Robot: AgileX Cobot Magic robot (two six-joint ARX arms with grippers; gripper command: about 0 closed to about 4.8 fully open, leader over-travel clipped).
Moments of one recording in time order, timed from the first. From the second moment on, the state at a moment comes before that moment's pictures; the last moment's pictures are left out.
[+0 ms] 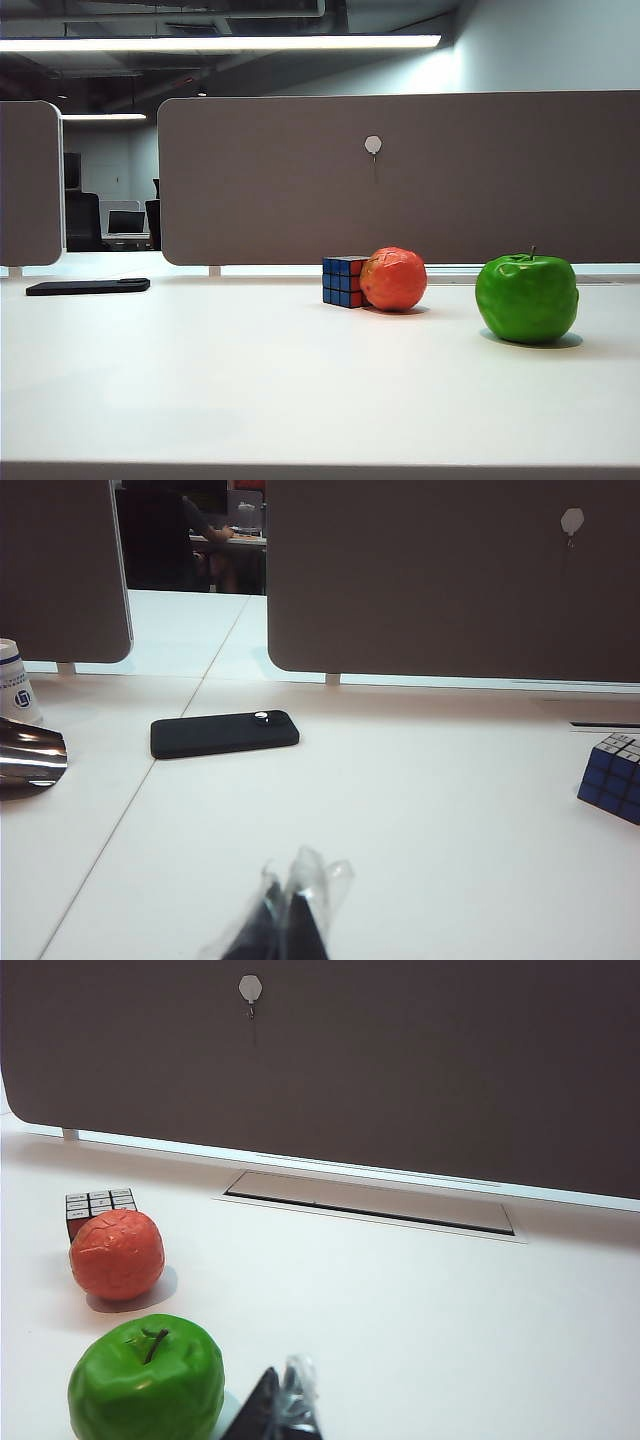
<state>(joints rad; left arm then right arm) 0.07 0.00 0.02 0.06 0.15 -0.04 0.00 0.00 0.01 0.08 -0.15 -0.06</state>
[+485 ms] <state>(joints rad) -0.05 0.00 0.02 0.06 0.04 -0.04 0.00 0.00 0.01 0.04 -0.13 -0.06</state>
